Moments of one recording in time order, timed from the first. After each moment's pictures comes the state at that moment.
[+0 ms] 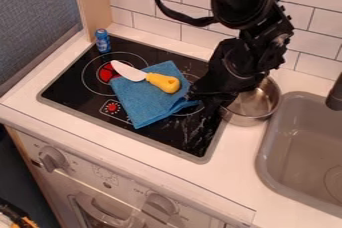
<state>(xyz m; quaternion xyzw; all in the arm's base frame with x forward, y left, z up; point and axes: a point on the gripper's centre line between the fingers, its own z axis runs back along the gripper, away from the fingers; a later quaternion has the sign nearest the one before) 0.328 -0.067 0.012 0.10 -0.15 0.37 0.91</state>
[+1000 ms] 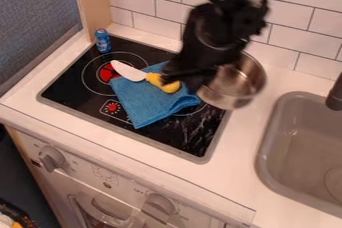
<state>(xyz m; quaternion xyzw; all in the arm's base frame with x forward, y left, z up) 0.299 -0.024 0.089 0.06 -0.22 0.45 0.86</state>
